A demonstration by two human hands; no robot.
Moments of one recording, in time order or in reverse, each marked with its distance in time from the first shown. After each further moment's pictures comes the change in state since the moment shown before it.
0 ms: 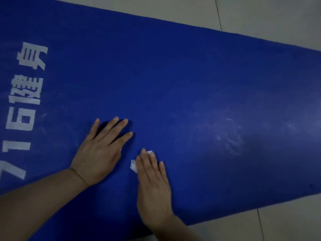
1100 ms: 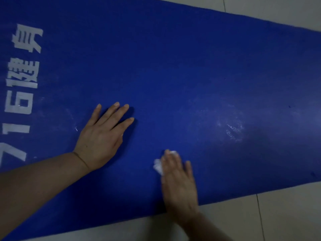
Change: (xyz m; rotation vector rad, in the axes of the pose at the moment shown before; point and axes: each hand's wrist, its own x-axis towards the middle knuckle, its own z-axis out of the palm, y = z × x) left_hand 0.001 0.011 -0.001 0.010 0.000 -0.013; right_hand -0.044 0.063 -0.018 -0.104 -0.174 -0.015
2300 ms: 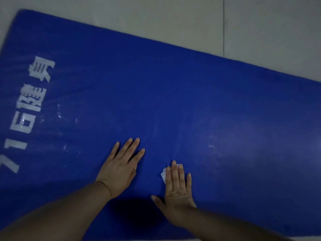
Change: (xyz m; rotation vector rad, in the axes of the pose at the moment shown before) left_hand 0.051 0.085 0.003 -0.053 -0.336 -0.228; right_hand 0.050 0.100 -0.030 -0.237 -0.316 0.000
